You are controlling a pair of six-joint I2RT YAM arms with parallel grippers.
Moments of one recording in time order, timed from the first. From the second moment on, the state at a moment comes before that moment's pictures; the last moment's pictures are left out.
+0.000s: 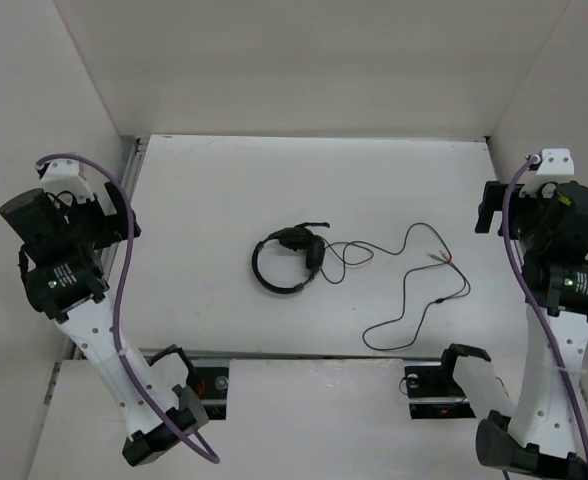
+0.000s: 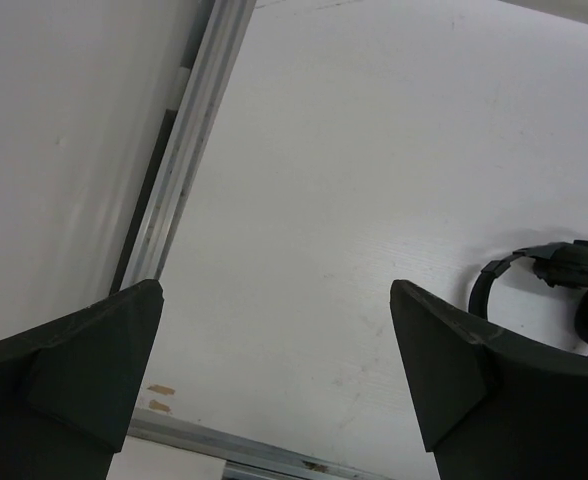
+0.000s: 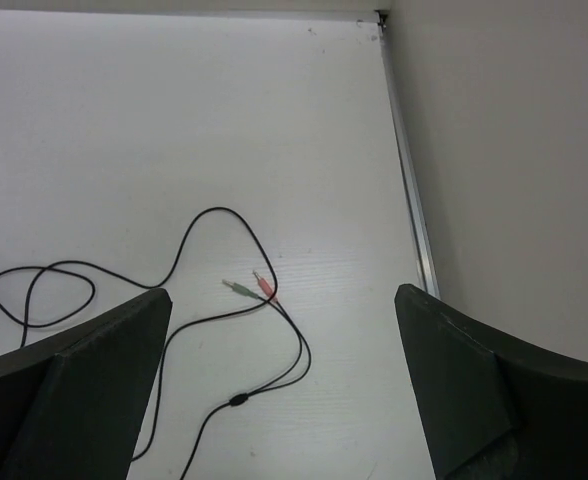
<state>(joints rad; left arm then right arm) 0.61 0.92 1.46 -1.04 0.38 0.14 -0.22 0.85 1.34 -0.85 -0.06 -0.14</state>
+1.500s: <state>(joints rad) -0.27 1.38 0.97 -0.64 0.04 -0.26 0.06 0.92 0.88 -0.14 -0.37 0.08</state>
